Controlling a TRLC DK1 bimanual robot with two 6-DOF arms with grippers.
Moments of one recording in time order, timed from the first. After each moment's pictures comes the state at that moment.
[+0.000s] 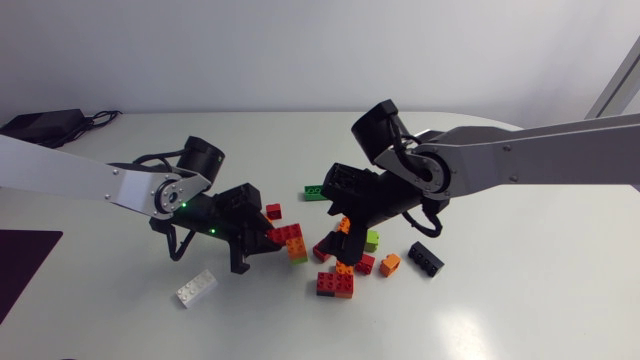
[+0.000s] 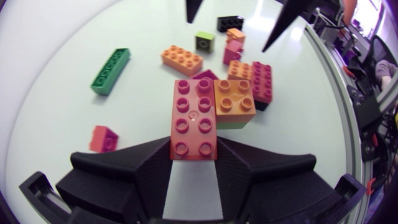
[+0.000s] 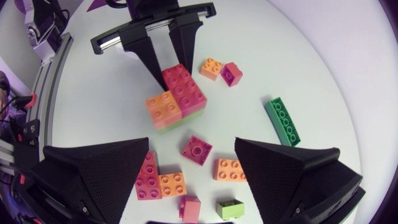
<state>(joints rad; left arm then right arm) -0.32 1.76 0.89 -0.17 0.57 0.87 0.60 1.67 1.09 -0.35 -0.30 -0.62</state>
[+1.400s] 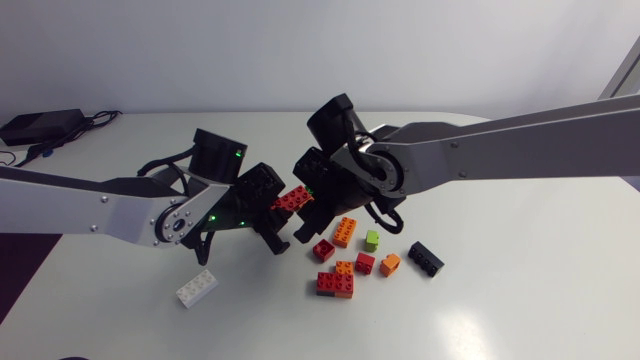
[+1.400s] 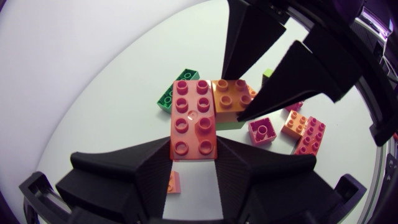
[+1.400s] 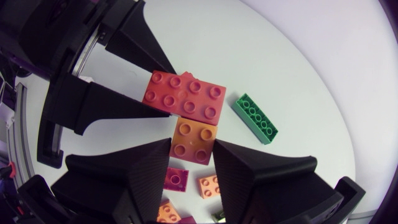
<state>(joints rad) -0.53 1.62 0.81 0.12 0.08 0.45 0.70 1.77 1.22 -0.30 -0.01 -0.27</state>
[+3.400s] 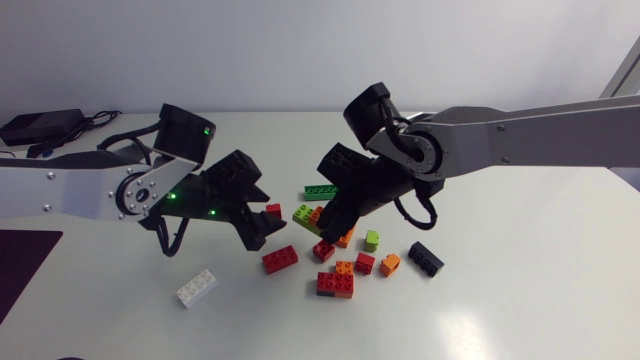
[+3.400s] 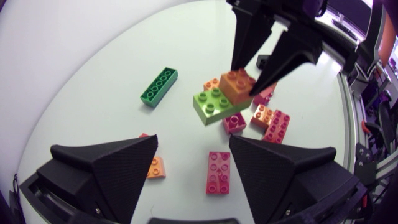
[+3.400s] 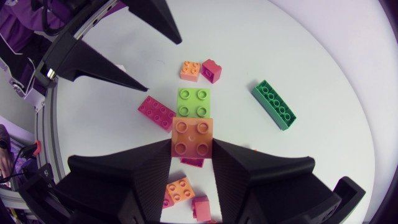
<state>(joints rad) -0.41 1.52 0.86 -0.14 0.34 0.50 0.60 1.69 1.19 -0.43 -0.26 -0.36</state>
